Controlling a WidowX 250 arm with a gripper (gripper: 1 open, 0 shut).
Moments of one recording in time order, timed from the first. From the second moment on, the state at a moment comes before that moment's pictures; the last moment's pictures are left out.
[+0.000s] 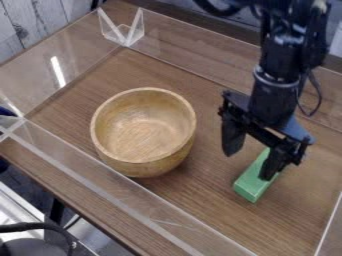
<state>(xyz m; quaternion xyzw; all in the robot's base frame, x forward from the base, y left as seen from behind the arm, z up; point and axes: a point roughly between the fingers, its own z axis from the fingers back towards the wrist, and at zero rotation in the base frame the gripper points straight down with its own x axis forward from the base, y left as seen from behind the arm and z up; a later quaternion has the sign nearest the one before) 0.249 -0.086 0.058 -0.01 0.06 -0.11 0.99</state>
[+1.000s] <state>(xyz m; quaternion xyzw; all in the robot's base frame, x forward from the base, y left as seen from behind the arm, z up) 0.265 -0.102 0.034 -0.01 0.06 -0.13 0.99</state>
